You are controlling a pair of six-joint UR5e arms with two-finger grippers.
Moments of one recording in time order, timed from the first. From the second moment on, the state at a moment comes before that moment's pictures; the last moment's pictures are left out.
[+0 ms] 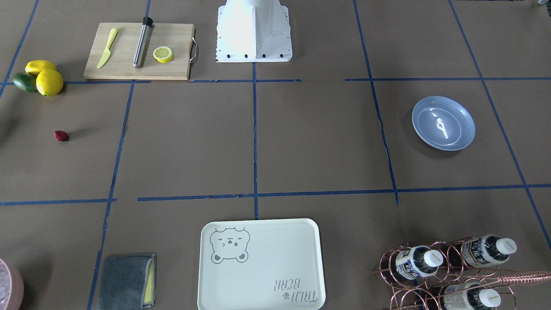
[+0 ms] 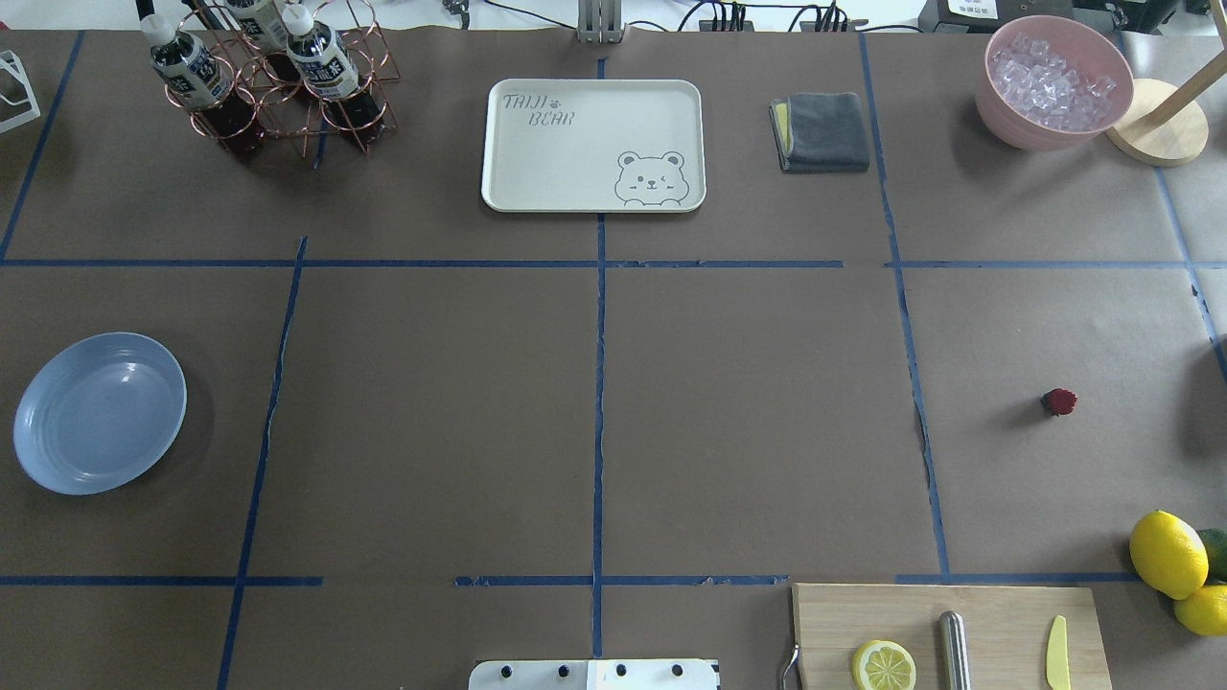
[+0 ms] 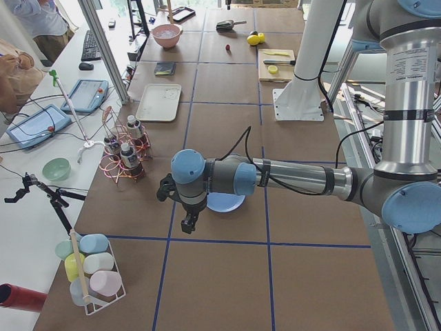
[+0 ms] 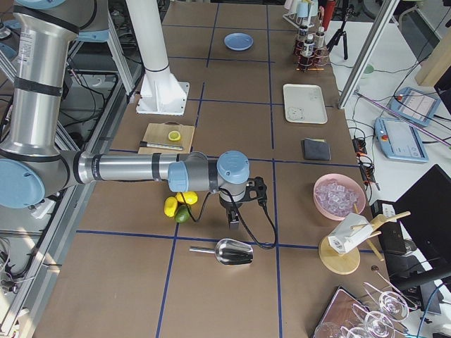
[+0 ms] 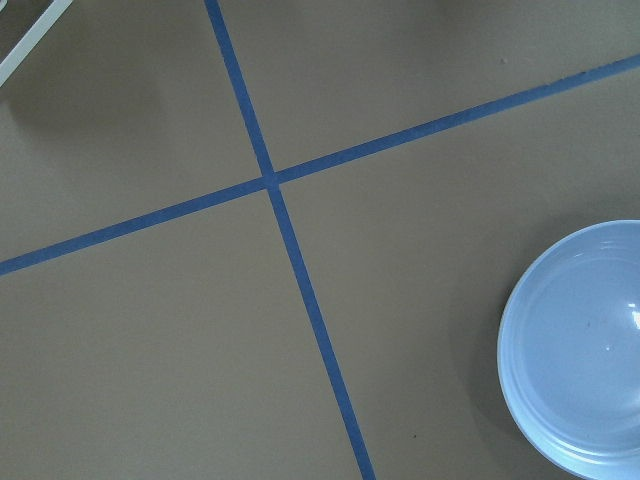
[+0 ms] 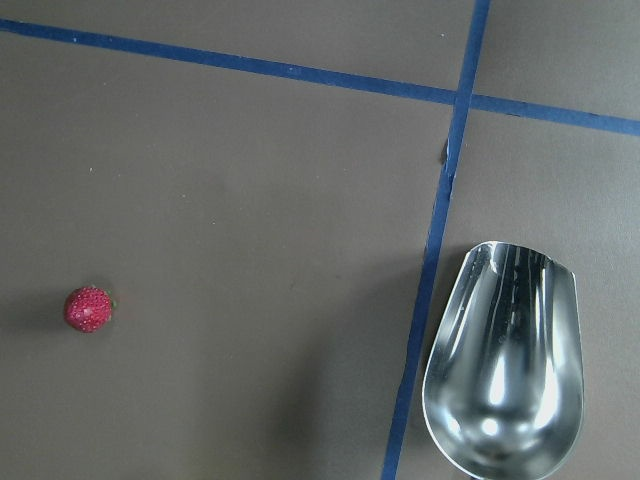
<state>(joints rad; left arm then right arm) -1.55 -1.51 -1.74 -1.53 -2.39 0.27 1.49 -1.78 1.83 -1.53 2.41 -0.05</state>
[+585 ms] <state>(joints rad) -1.55 -1.50 -1.75 -1.54 -2.40 0.27 1.49 -1.78 1.83 -1.53 2.41 -0.05</state>
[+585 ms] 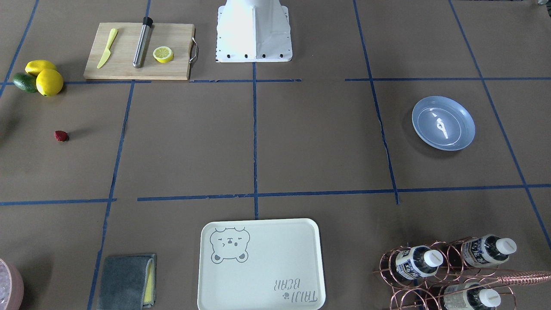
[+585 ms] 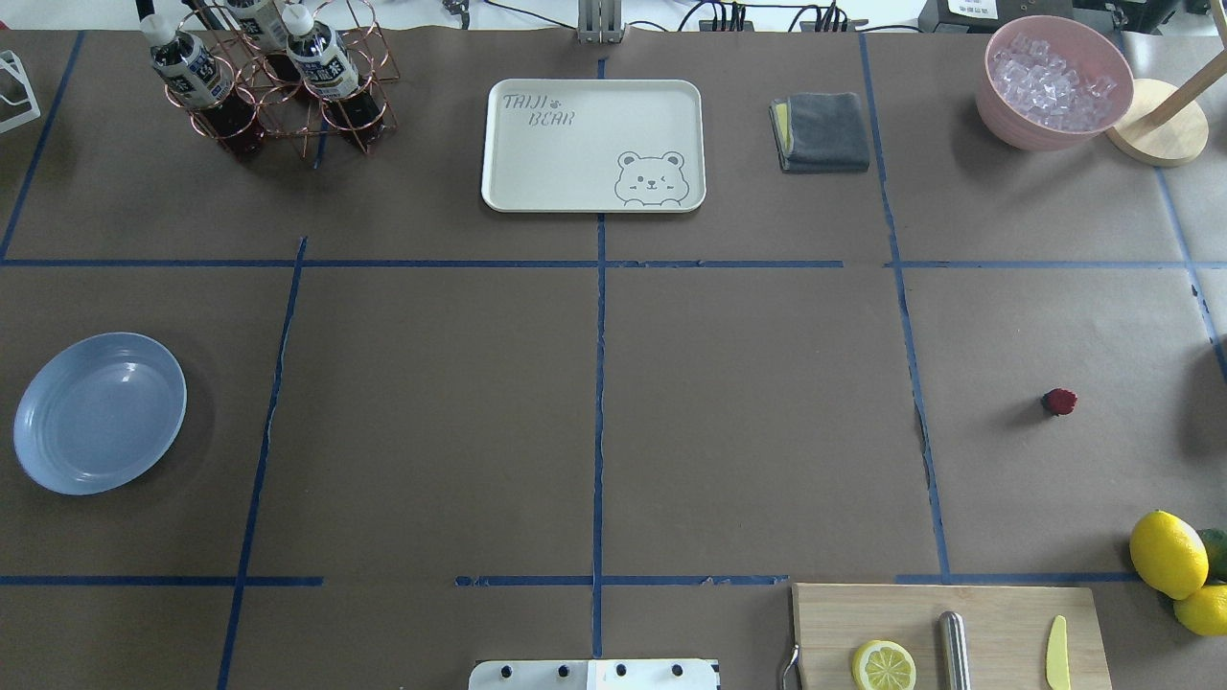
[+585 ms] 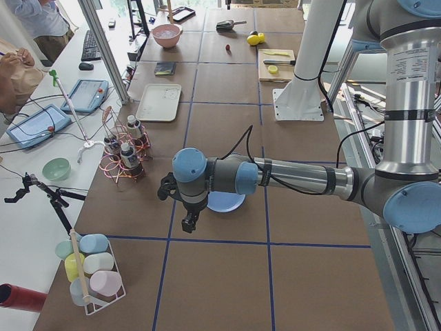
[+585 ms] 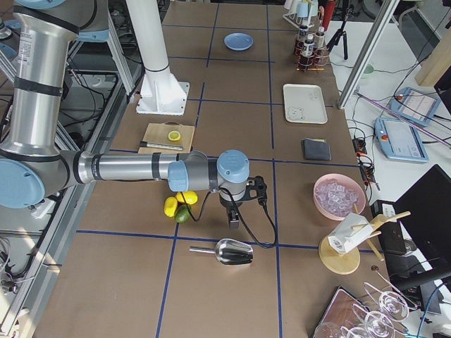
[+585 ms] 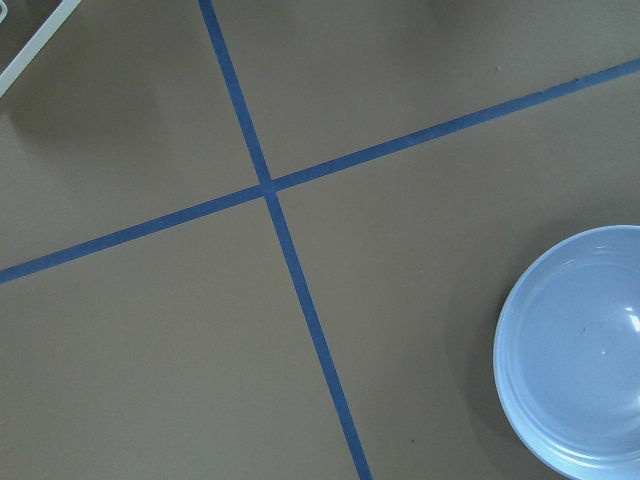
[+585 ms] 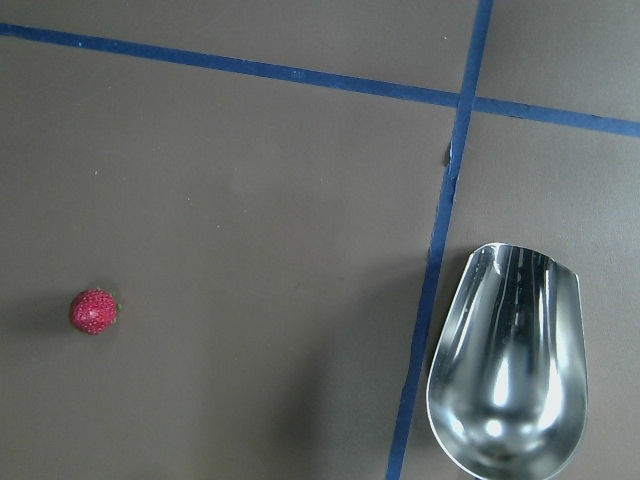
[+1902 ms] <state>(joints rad) -1.29 -1.50 -1.54 -1.94 -2.50 -0.05 1.49 -1.79 1.83 -1.52 2.41 -0.06</state>
